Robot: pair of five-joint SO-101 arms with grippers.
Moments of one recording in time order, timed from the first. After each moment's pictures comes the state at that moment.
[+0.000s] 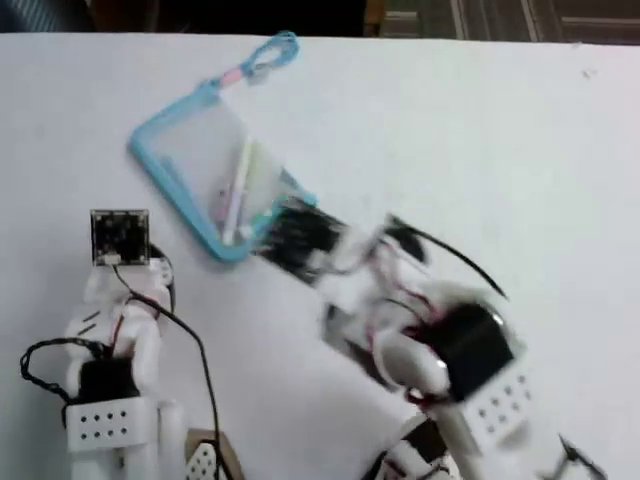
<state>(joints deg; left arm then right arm) -13.8 -79.6 82.3 42.0 -7.5 -33.0 -53.3 22.5 99.4 26.7</state>
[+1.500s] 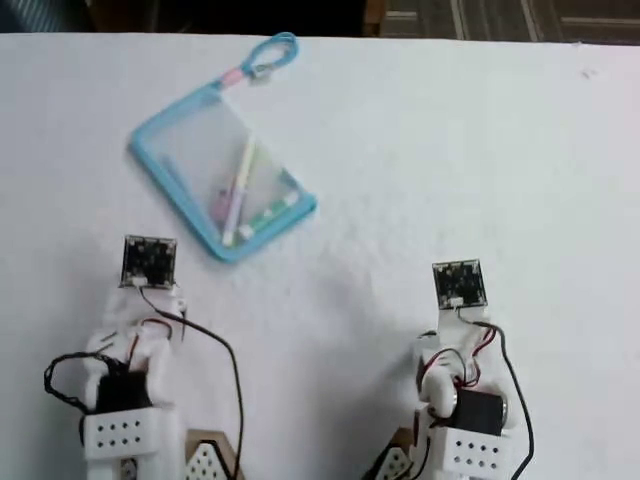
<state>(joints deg) -13.8 -92.2 97.7 43.5 -13.0 7.3 -103.0 96.3 72.4 16.1</state>
